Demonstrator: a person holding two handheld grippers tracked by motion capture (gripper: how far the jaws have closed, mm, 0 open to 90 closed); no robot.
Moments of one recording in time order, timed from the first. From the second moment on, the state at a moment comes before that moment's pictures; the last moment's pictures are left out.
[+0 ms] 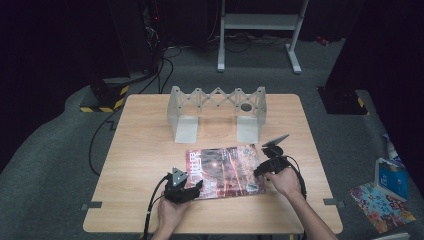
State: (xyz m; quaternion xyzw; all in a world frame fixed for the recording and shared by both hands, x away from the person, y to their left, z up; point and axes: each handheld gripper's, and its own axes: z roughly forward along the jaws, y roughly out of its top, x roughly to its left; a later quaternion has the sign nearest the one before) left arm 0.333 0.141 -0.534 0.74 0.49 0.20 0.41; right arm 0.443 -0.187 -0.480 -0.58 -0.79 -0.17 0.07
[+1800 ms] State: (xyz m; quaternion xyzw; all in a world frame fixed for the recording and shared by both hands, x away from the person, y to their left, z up) left arm 0.334 0.142 -0.534 0.75 0.49 0.20 0.41; right arm 0.452 -0.172 -0.484 -0.57 -0.80 -0.20 0.02
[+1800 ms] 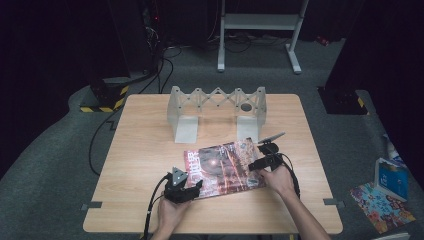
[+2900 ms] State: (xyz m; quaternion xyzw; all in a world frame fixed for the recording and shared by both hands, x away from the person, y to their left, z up) left arm 0.340 0.150 -0.533 0.75 0.49 0.18 0.42; right arm 0.425 -0.198 -0.495 -0.44 -0.82 -0.34 0.15
